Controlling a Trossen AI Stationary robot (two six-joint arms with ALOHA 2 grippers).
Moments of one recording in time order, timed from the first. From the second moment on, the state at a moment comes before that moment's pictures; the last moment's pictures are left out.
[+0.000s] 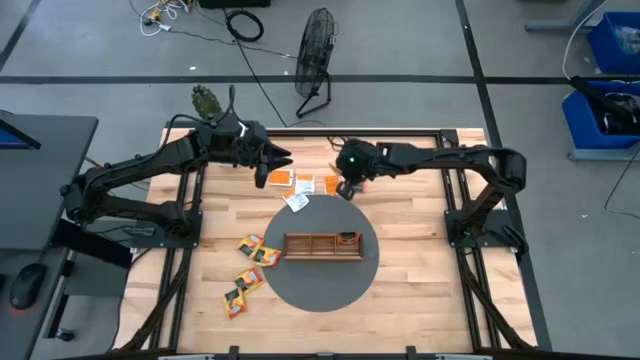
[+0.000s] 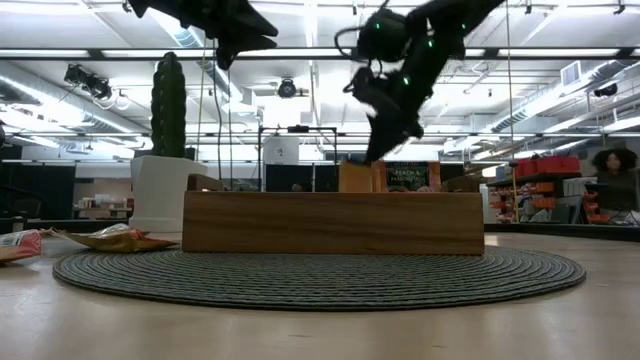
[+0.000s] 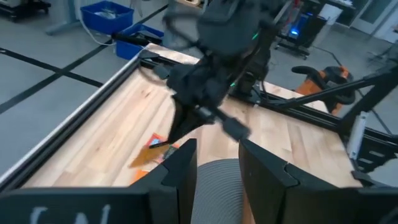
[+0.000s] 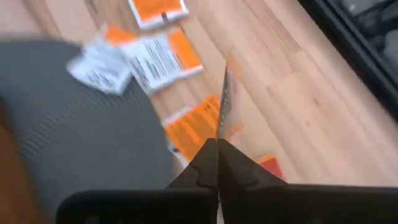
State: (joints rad) left arm 0.42 1.12 0.99 -0.19 0.27 -0.16; right arm -0.29 1.66 1.22 -0.52 0.11 0.21
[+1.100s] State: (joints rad) left arm 0.36 1.13 0.99 -0.02 -0.11 0.48; right arm -0.28 1.50 1.41 -0.10 0.06 1.28
